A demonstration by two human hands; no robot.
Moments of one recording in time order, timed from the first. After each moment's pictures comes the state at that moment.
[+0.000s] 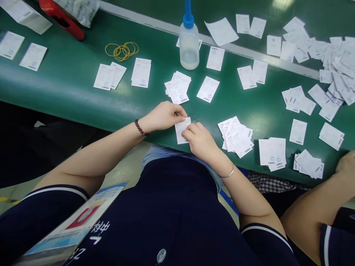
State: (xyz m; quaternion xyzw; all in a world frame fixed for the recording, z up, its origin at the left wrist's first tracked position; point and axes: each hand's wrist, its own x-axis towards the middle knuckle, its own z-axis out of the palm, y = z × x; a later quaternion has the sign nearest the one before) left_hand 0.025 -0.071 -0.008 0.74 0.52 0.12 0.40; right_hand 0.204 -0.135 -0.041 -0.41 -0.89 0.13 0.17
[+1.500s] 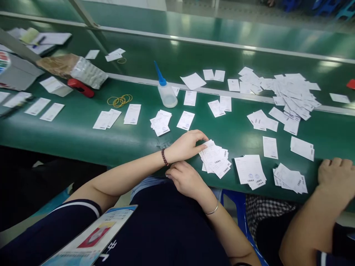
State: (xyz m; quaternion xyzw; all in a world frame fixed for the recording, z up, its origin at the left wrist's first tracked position) left_hand 0.147 -0.077 0.014 0.84 0.39 0.17 0.35; right_hand 0.226 -0.183 -0.046 -0.35 -0.84 0.23 0.33
